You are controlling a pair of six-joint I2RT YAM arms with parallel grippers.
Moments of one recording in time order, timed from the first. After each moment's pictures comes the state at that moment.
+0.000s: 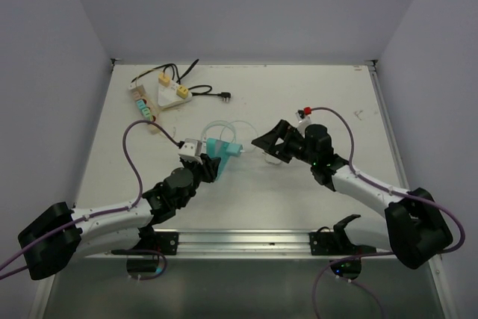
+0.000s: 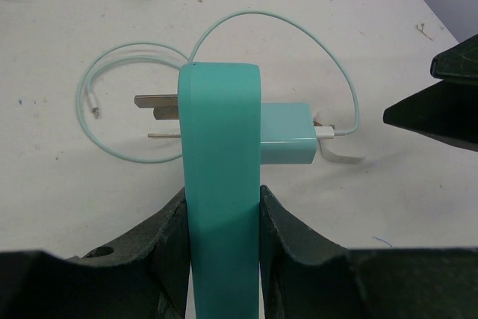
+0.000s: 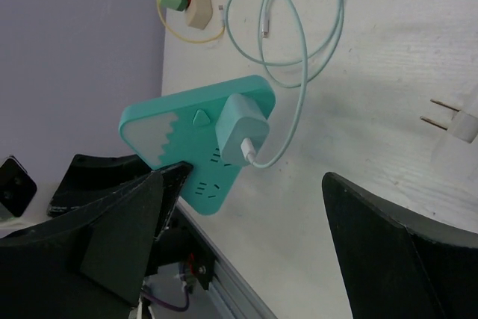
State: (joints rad) left arm -0.94 0.98 0.23 0.54 -0.52 -0.44; right arm 0.48 1.21 0.52 0.33 -0.35 0.99
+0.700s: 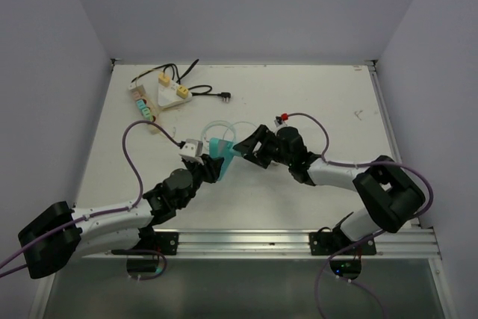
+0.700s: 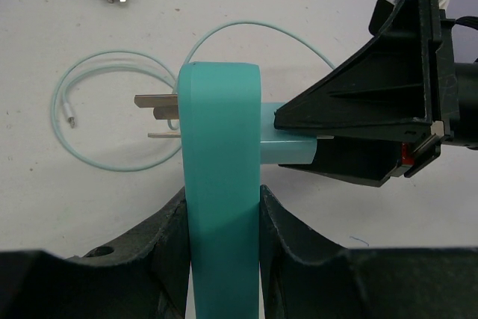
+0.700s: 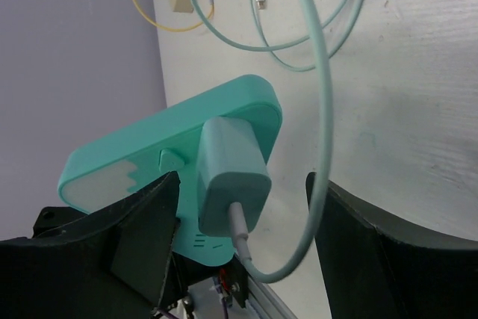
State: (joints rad) left arm -0.96 0.98 0.23 0.59 -0.50 -0.45; right arm 0.67 1.50 0.60 0.47 -0.21 1.21
